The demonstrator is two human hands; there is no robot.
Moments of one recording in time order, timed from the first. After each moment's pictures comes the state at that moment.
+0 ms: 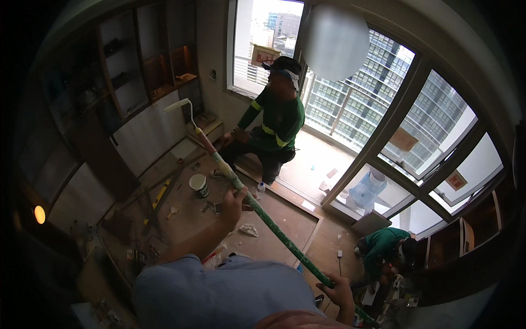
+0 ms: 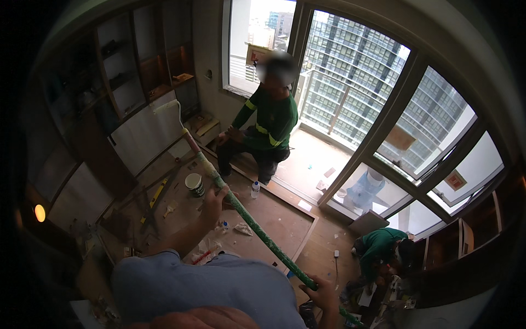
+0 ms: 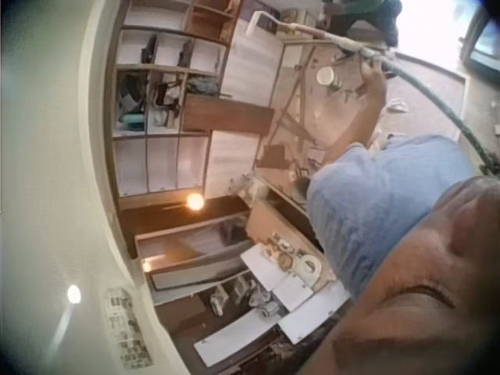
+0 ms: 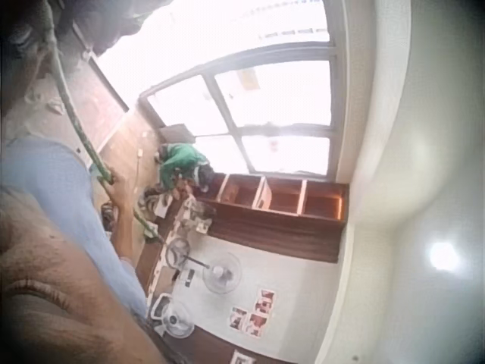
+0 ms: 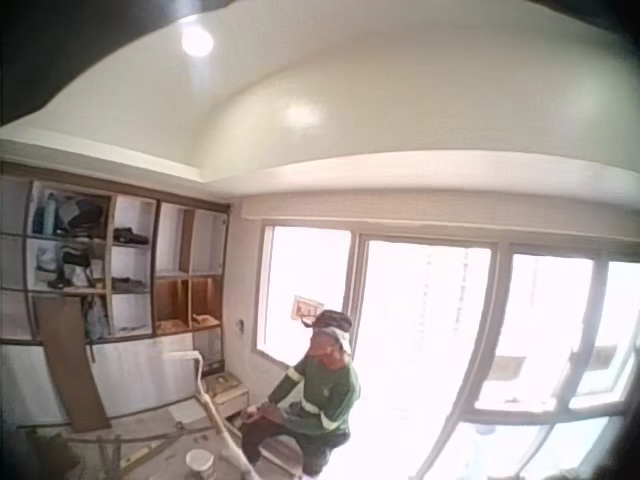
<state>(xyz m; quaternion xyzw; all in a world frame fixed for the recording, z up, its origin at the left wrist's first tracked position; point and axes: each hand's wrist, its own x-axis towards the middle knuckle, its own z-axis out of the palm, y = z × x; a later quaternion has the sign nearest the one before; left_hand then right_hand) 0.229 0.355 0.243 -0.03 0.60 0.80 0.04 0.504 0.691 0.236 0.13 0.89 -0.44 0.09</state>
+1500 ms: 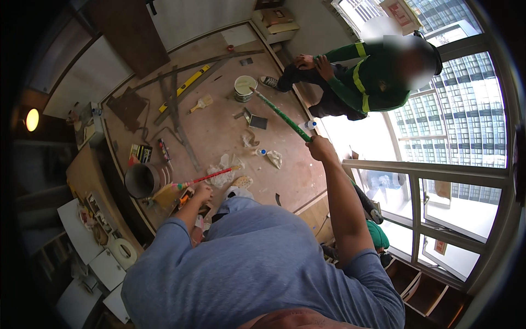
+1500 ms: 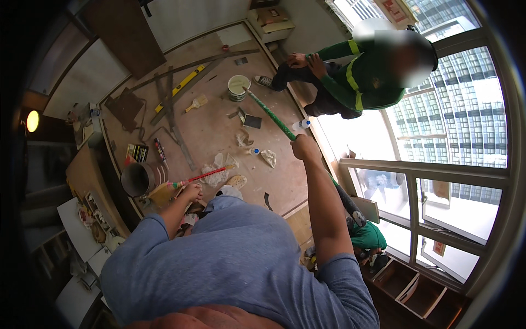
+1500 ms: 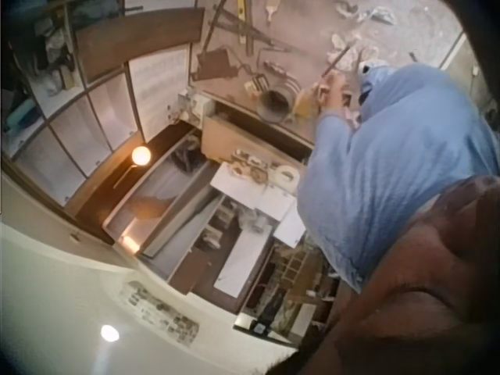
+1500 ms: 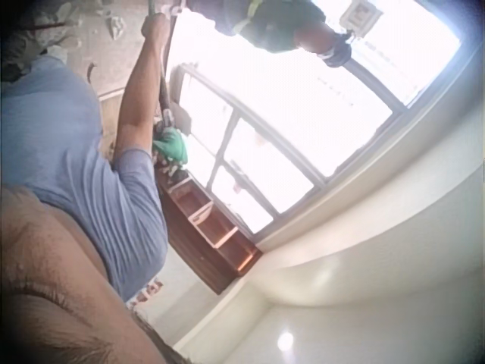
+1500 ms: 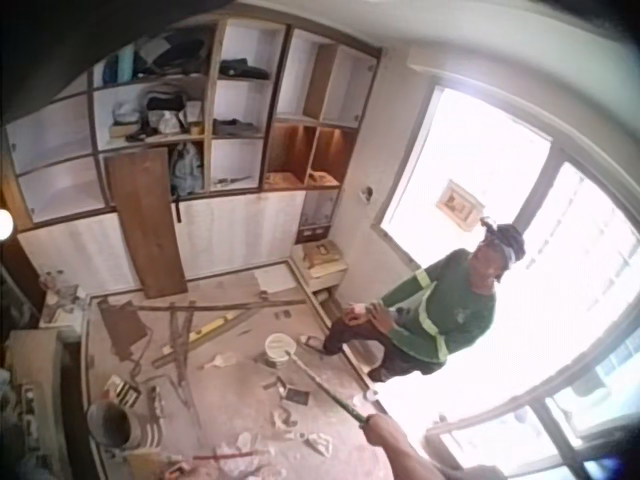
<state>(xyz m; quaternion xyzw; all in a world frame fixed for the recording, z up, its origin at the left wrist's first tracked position) 0.367 0.012 -0.188 -0.48 0.55 0.61 0.32 -0.009 0.341 0.103 -0.07 0.95 -0.01 0.32</state>
